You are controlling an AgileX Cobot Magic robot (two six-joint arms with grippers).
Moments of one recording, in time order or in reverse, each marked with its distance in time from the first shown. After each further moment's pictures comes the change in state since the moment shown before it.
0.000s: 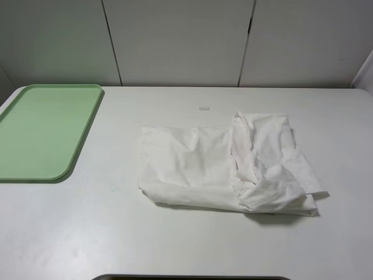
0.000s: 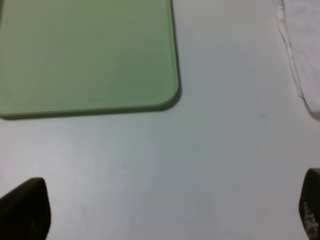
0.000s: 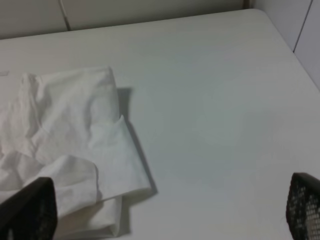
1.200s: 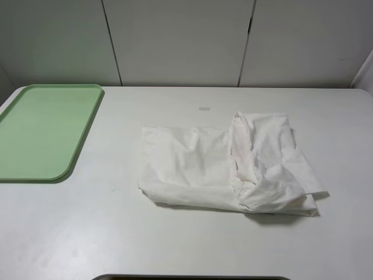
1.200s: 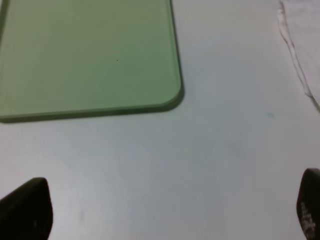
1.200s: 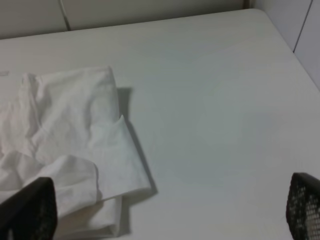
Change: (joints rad) left arm 0.000 -0.253 0.149 0.000 -0.004 0.021; right arm 0.000 0.000 0.000 0.000 0.000 0.000
